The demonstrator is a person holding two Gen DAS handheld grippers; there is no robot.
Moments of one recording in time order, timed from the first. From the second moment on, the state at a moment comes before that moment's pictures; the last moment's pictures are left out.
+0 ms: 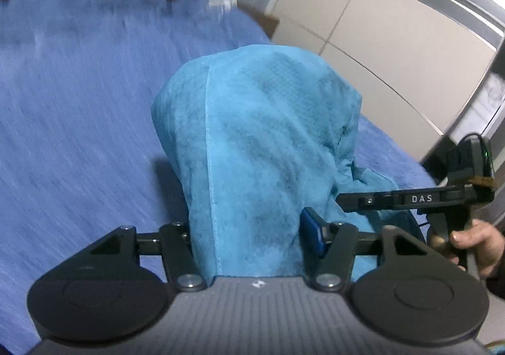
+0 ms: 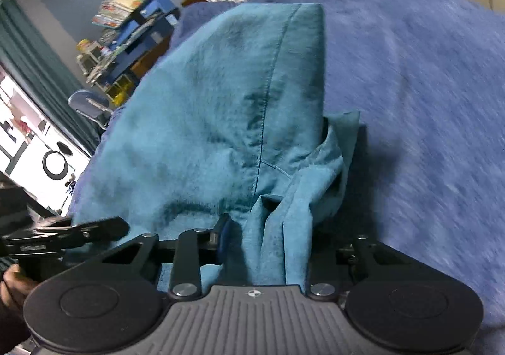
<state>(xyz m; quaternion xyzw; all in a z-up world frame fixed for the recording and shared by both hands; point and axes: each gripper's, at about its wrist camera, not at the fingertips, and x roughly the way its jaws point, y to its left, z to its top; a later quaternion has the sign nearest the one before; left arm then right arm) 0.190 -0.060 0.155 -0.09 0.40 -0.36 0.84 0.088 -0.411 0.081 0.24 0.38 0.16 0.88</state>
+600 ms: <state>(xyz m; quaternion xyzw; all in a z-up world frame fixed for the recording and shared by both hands) 0.223 0.075 0.107 -0.10 0.48 -0.21 0.85 0.188 -0.290 0.041 0.25 0.43 0.15 0.86</state>
